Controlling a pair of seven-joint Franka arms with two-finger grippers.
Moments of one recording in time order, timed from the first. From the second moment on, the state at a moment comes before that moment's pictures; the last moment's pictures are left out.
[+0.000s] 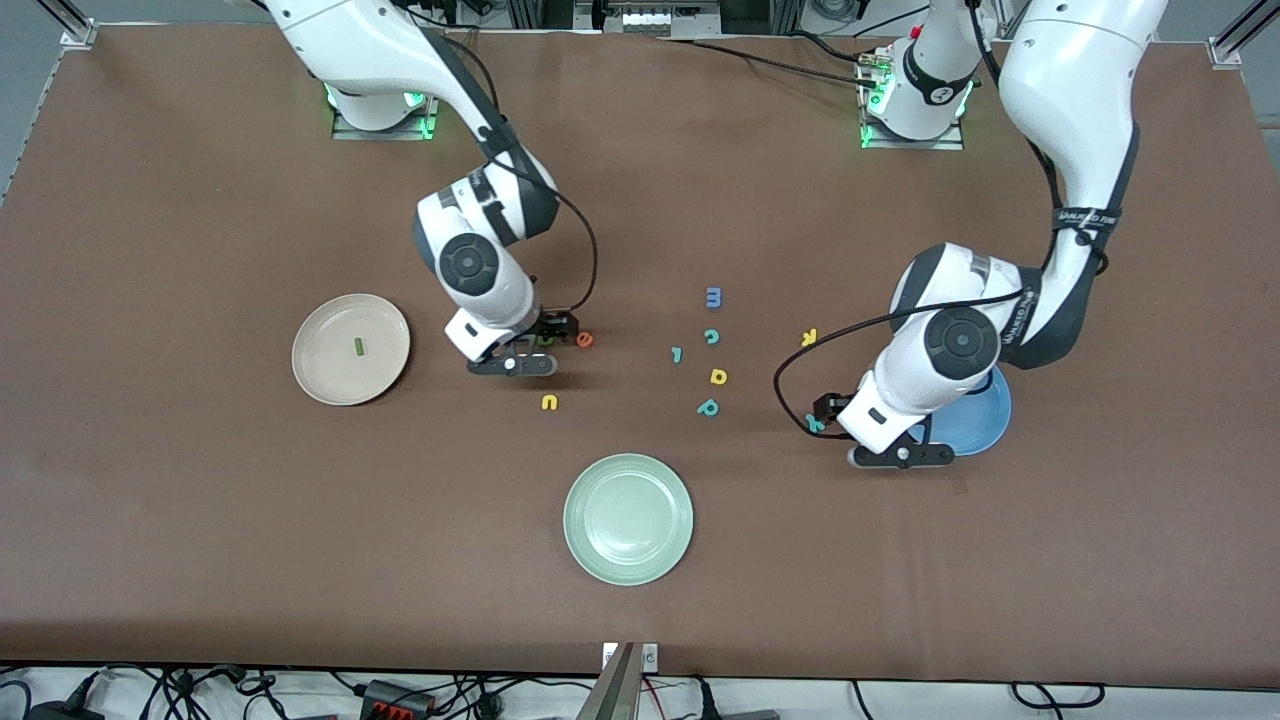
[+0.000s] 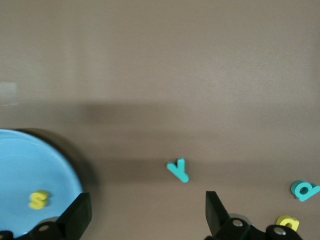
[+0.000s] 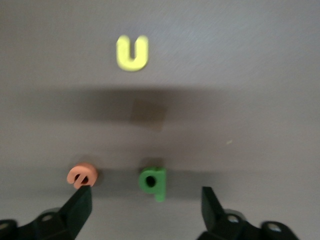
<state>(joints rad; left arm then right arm) -0.14 0.62 -0.21 -1.61 0.14 2.17 -0.43 0.62 0.58 -0.01 -1.88 0.14 2.38 0.50</state>
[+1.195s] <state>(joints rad) -0.16 0.81 -0.21 -1.54 0.14 2.21 -0.44 0.63 0.61 -0.02 -1.87 0.14 2.38 0.51</state>
